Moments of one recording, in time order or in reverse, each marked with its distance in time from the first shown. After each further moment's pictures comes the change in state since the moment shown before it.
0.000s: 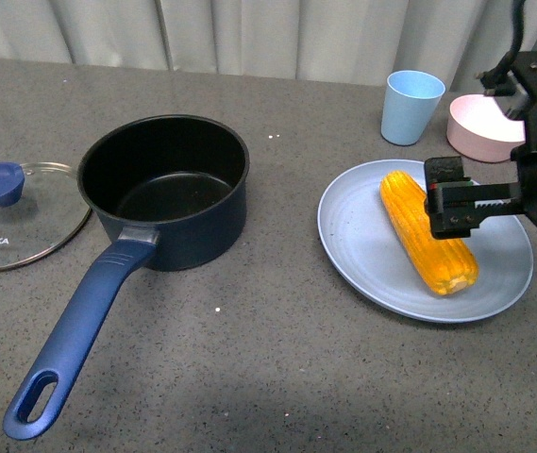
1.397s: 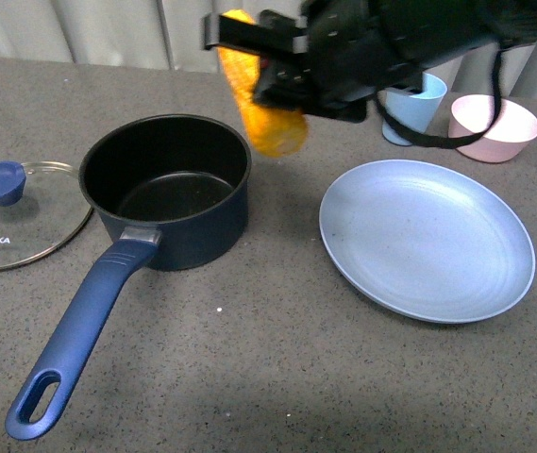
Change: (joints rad) left arm 0.000 0.000 0.000 0.000 0.000 0.000; right arm 0.264 0.070 0.378 -0.111 -0.240 0.281
